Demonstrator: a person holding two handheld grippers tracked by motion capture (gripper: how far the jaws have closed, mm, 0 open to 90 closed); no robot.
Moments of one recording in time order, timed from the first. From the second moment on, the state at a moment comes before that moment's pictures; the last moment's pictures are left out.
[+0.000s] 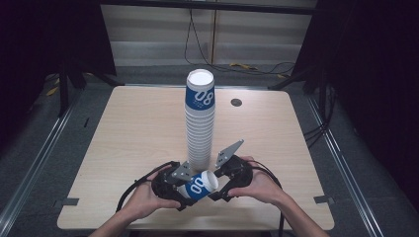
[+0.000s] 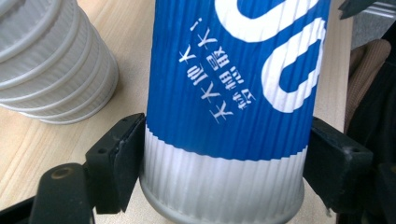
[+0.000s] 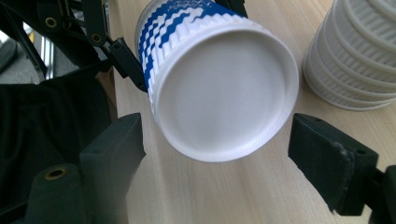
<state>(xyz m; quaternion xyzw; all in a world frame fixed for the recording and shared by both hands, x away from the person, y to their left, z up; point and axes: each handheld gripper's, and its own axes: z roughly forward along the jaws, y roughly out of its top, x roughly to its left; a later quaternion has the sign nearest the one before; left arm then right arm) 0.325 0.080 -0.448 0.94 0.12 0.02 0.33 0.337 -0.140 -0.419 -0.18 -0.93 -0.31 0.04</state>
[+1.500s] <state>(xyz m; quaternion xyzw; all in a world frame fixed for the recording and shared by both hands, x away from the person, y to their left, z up) 0.332 0.082 -0.445 0.92 0.13 -0.01 0.37 0.341 -0.130 -0.424 -0.15 -0.94 -0.29 0.05</state>
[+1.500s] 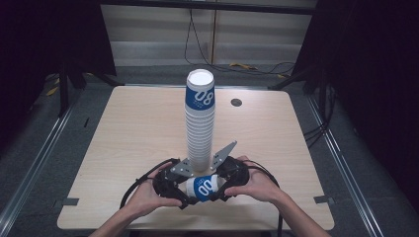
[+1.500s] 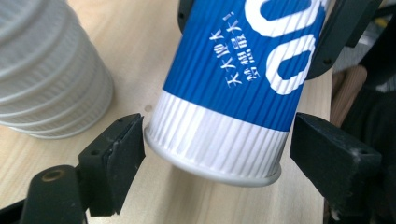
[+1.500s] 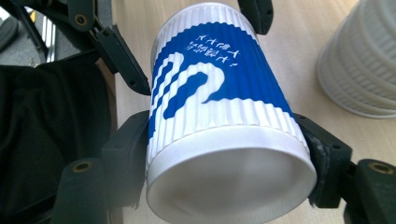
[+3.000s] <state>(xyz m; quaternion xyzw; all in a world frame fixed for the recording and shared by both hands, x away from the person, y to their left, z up) 0.344 0.123 -0.422 0.81 0.19 -0.02 0.56 0.328 -0.172 -0.448 -0.22 -0.82 -0.54 0.01</state>
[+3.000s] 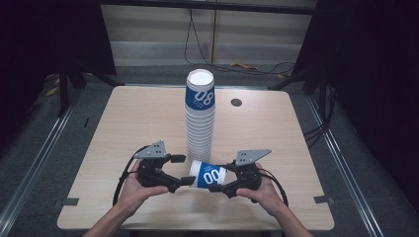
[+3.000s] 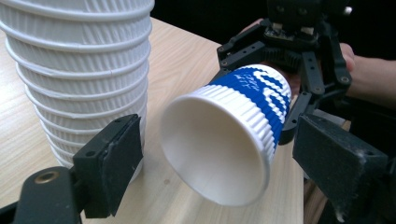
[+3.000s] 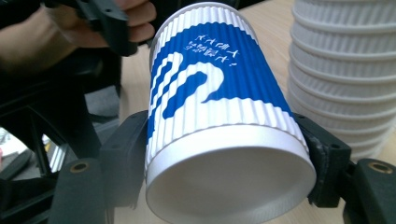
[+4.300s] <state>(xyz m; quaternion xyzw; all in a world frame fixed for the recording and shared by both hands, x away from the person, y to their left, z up) 0.338 0.111 -0.428 0.78 0.17 -0.05 0.60 0.321 -0.175 -0.455 -0.17 -0.76 -0.63 0.02</state>
